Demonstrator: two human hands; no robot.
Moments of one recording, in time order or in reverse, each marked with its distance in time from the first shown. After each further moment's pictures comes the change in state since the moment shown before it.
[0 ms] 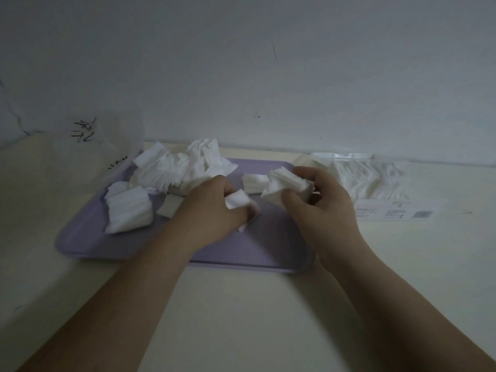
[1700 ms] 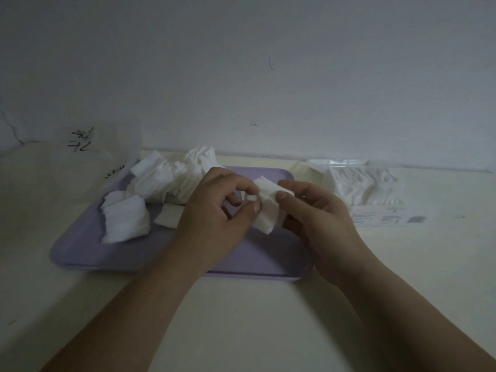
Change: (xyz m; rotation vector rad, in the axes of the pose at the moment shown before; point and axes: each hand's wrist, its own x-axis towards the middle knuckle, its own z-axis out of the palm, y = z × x) left_hand -0.018 0.015 0.009 -0.296 0.272 0.405; right_hand -0.001 0.003 -0.005 0.547 -0.226 0.162
